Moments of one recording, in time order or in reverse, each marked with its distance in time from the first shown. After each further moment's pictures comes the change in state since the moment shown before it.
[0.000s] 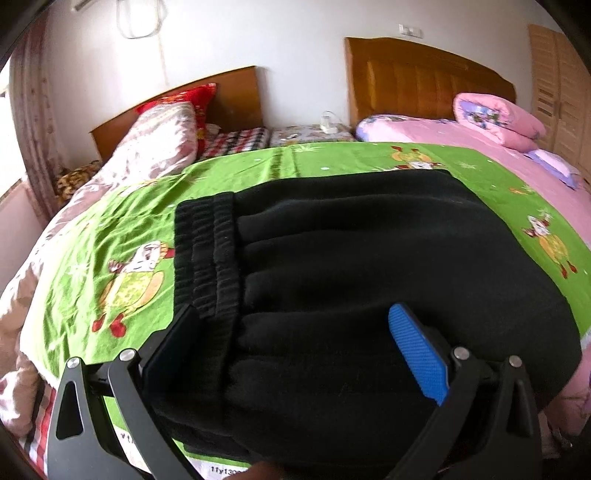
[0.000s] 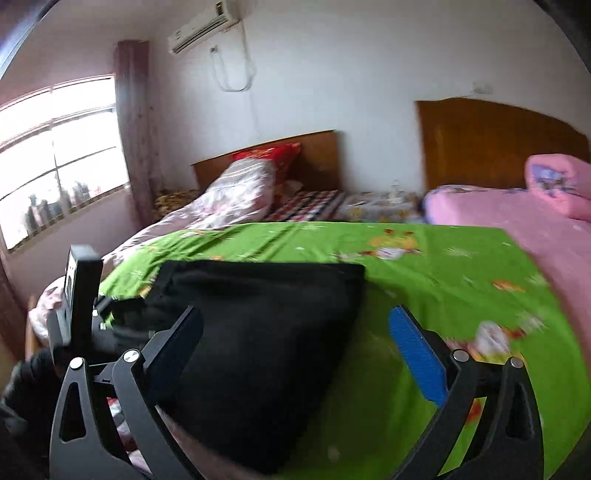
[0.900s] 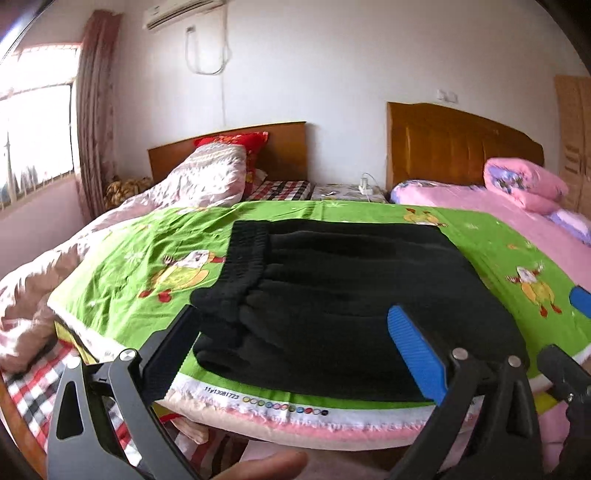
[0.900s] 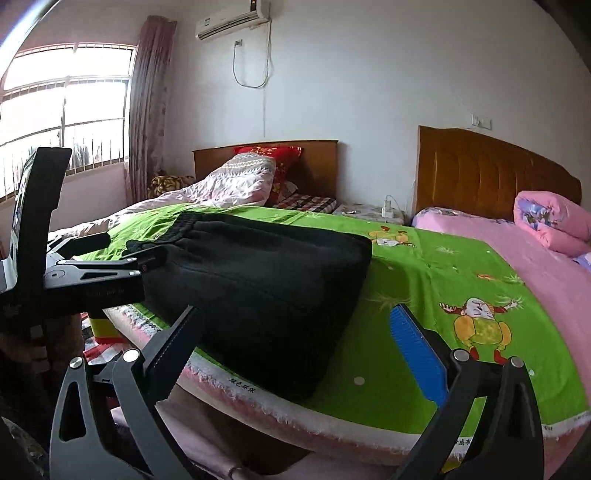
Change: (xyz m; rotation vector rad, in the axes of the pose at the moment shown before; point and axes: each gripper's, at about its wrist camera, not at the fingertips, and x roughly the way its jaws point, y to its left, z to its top) left arm -0.098 -0.025 -0.049 -0.164 -0.231 0.130; right arm -0.019 0.053 -0.059 -0.168 -0.050 -0.060
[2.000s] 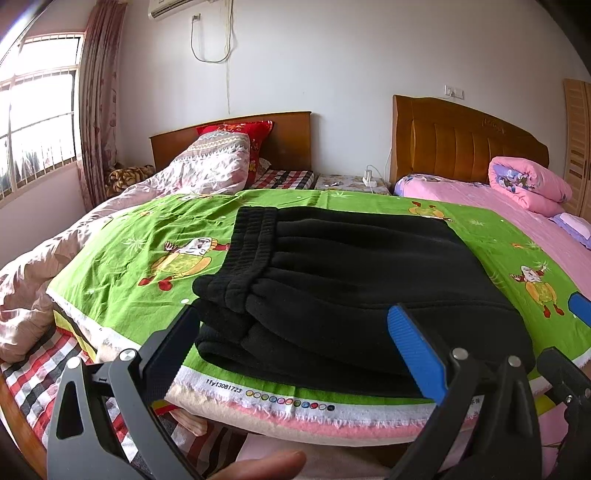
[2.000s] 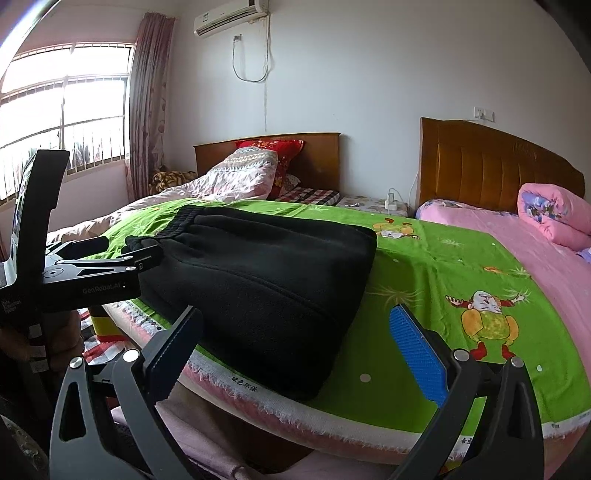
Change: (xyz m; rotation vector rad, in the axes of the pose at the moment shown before) left arm 0.008 0.007 -0.002 -0.014 0.037 -0.001; right arm 0.008 -0.001 -0.001 0.015 0.035 0.014
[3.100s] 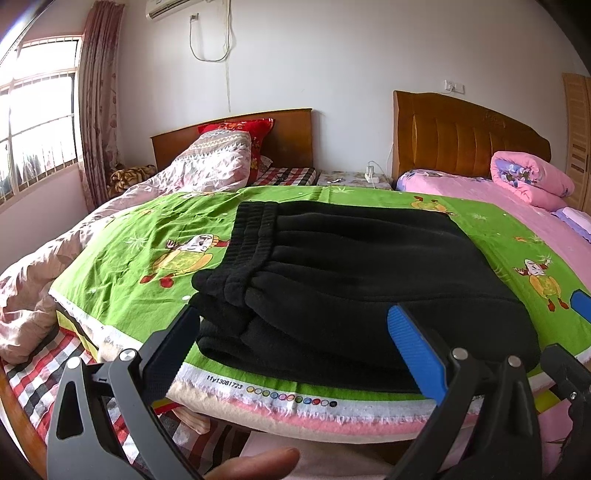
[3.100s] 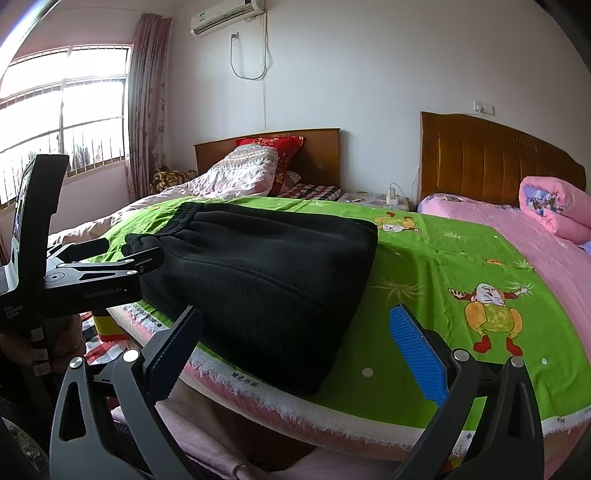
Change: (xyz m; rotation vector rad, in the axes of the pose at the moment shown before) left arm 0.003 0.006 -0.006 0.008 0.008 0.009; right arm 0.001 0.002 -0.004 0.014 0.010 0.005
